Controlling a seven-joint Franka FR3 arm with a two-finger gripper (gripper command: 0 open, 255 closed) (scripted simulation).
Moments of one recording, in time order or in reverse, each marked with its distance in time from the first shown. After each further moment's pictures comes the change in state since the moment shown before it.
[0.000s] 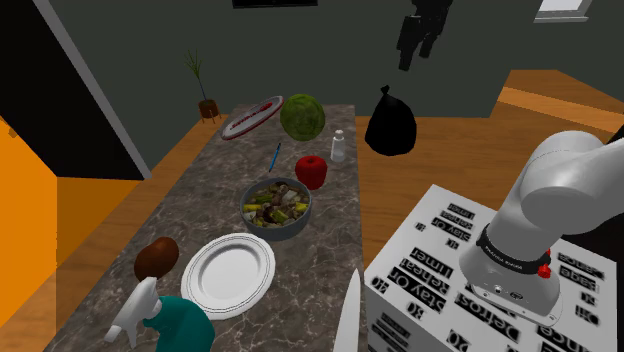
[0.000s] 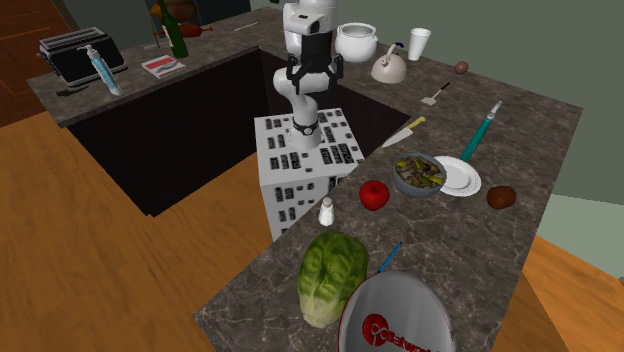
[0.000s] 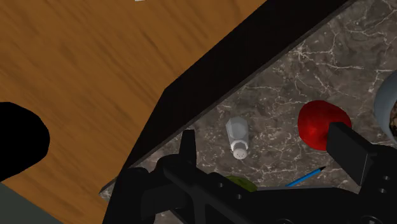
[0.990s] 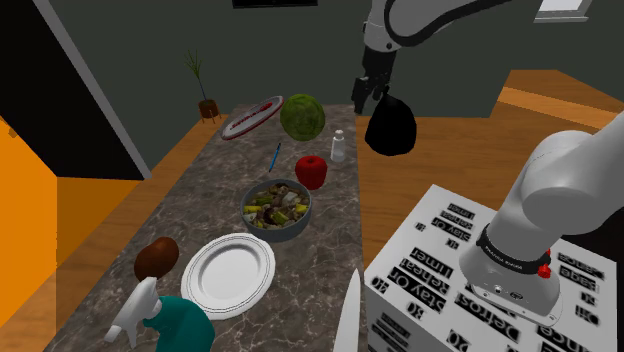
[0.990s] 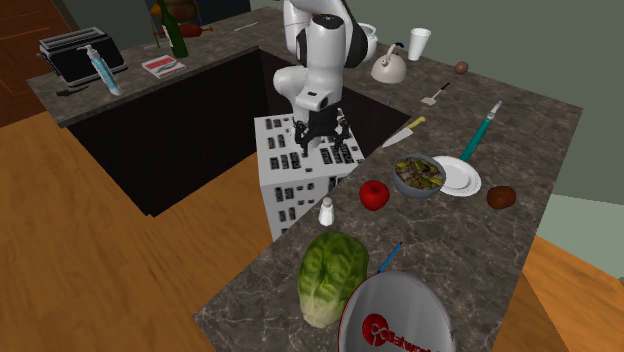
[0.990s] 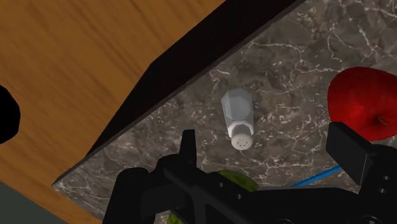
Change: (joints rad) arm 0.020 0.268 -0.034 -0.172 -0.008 0.506 -0.024
